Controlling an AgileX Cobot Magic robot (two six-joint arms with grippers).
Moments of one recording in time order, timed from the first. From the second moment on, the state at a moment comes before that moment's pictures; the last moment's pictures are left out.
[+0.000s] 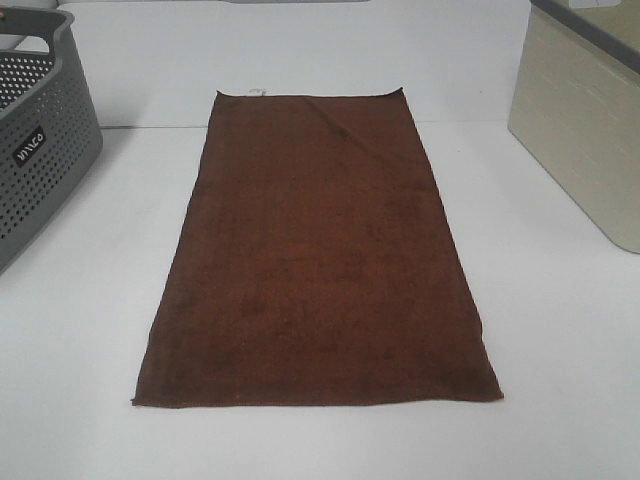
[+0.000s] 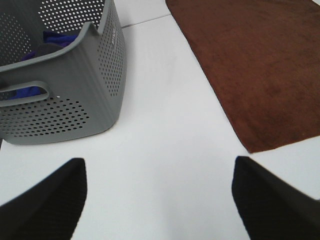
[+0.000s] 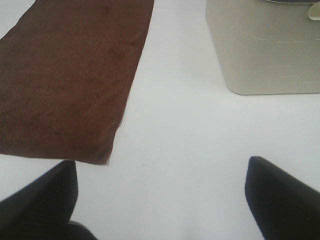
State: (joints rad) left arm 0.03 0.00 -0.51 -0.15 1.06 0.28; right arm 0.00 0.00 -0.51 0.10 1.07 -0.16
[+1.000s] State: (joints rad) left arm 0.03 1.08 -0.46 -0.80 0.57 0.39; right arm 0.00 0.95 -0.56 0.28 0.80 -0.09
